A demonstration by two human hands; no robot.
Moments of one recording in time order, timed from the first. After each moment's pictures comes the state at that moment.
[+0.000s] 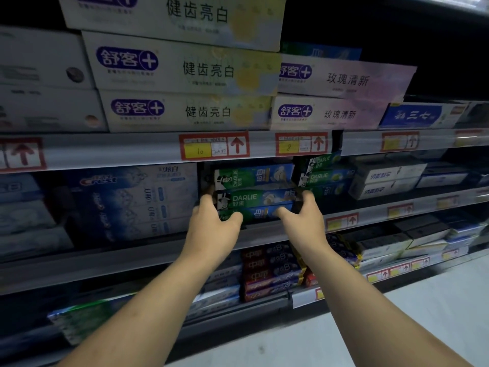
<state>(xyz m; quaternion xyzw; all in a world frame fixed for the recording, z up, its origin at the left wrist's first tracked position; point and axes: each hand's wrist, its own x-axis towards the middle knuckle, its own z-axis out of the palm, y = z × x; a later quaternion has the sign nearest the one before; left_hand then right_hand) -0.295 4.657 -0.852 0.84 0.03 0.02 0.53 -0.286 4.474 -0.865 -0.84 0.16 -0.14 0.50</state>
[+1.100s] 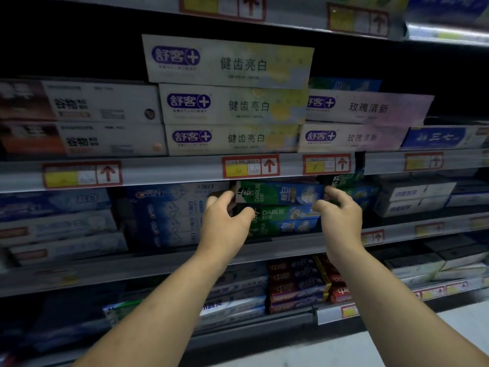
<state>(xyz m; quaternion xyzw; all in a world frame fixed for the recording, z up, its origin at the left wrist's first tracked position) -0.304 4.691 -0.820 0.80 0.01 0.09 0.59 -0.298 4.488 -0.820 -0.71 0.15 -0.25 0.64</state>
